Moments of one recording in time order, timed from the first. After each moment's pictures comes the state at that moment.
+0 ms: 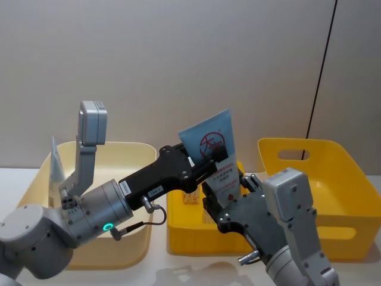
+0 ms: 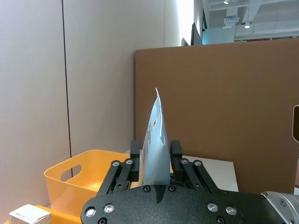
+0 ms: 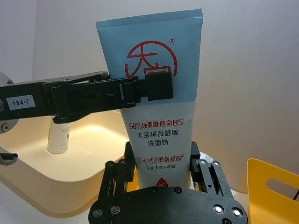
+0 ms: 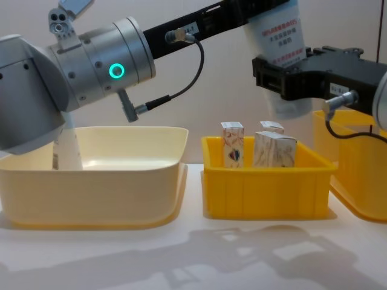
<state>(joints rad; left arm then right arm) -0.63 0.19 0.45 -1.27 -0.71 -0.02 -0.85 0.16 0.28 -0.39 -1.82 0.06 0.13 0.04</state>
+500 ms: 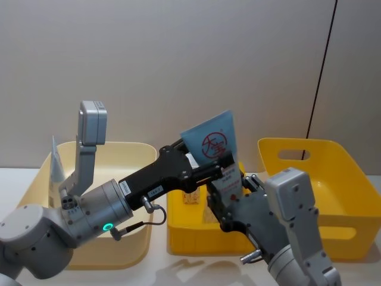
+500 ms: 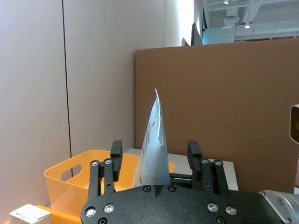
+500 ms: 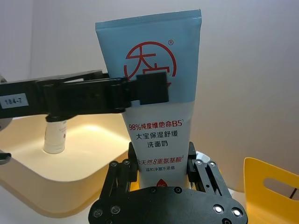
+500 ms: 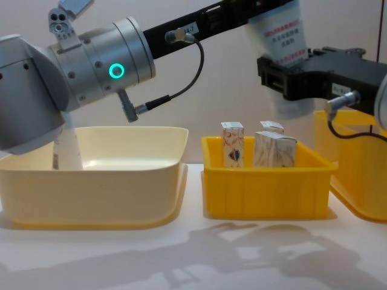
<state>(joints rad) -0.63 0.19 0.45 -1.27 -0.71 -0.02 -0.85 0.16 0.28 -0.39 -1.82 0.06 0.13 0.04</state>
